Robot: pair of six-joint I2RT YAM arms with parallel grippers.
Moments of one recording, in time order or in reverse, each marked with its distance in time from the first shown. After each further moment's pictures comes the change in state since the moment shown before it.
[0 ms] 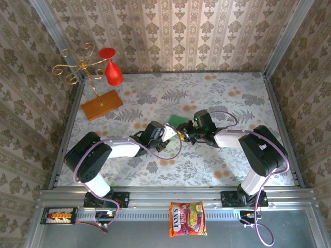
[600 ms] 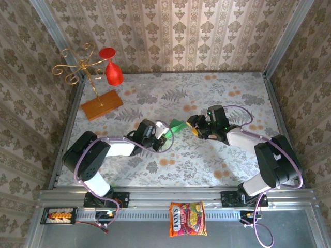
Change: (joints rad) left arm 0.130 -0.006 -0.074 0.085 0.263 -0.277; right arm -0.133 -0.168 -0.012 -0.198 0.043 -0.198
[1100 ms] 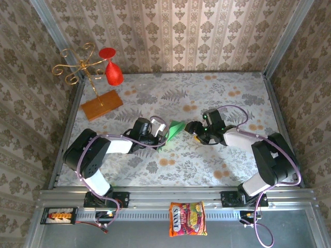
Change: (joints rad) left arm 0.065 0.045 0.016 0.015 0.245 -0.213; right arm 0.052 0.038 0.009 -0.126 0.066 -0.254
